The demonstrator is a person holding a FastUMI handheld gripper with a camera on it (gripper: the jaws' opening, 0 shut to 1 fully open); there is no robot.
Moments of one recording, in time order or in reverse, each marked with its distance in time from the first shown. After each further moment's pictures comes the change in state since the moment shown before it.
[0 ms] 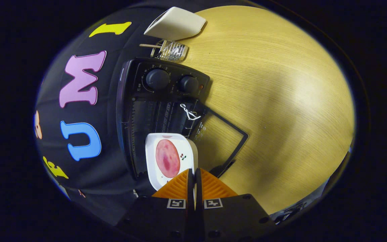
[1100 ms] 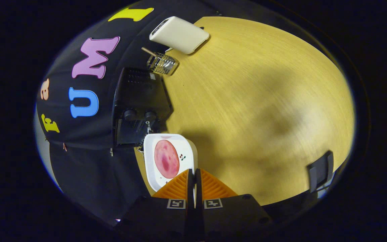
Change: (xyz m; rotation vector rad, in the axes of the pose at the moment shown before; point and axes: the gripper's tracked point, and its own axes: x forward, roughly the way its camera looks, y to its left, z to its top) arm -0.134 -0.123 0.157 -0.404 0.280 0.003
